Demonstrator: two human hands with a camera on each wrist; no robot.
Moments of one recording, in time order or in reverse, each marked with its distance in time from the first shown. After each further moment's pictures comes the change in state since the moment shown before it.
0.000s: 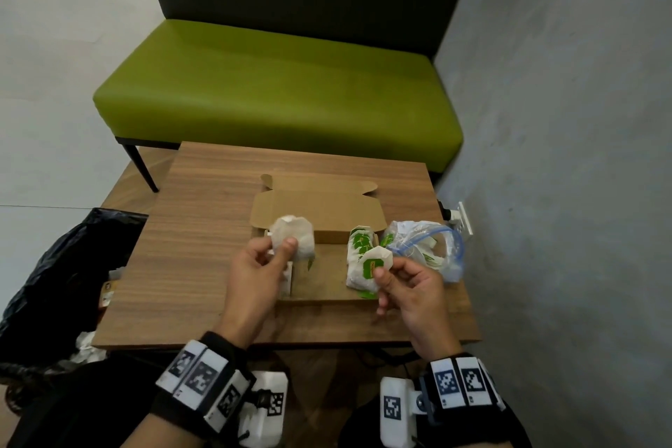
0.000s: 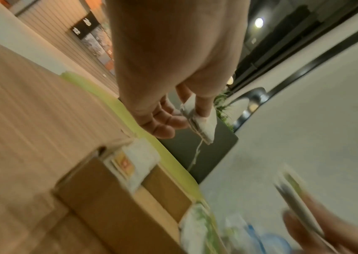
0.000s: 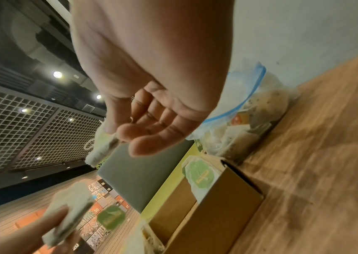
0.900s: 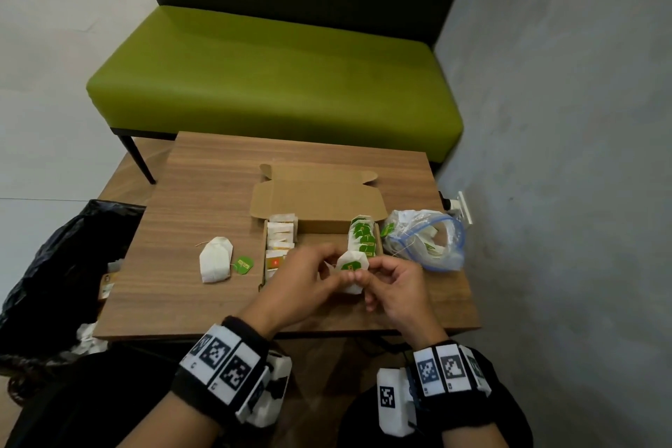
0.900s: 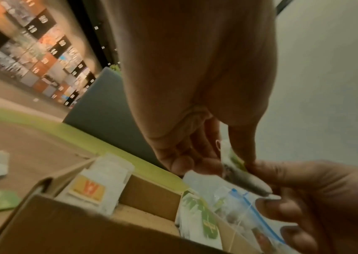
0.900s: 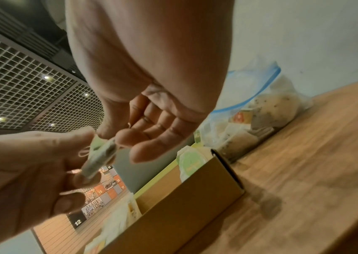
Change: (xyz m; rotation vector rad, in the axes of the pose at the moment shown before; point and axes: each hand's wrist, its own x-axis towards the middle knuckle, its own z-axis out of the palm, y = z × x) left_hand -0.002 0.003 0.026 0.602 -0.589 0.288; right_hand 0.005 0.017 0.007 -0.218 -0.087 0.062
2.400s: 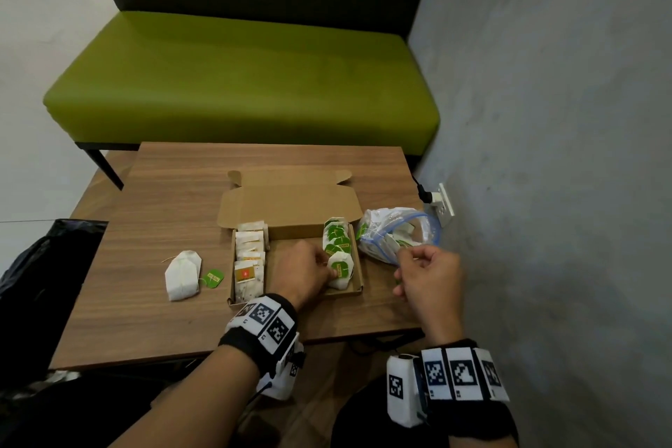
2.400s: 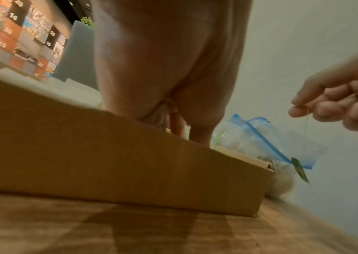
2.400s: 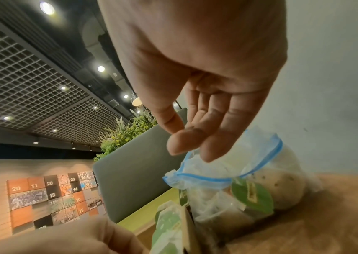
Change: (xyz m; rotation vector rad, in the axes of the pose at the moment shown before) left_hand 0.071 -0.031 0.055 0.165 0.024 -0.434; right_hand 0.002 -0.017 -0.052 -0.308 0.569 0.024
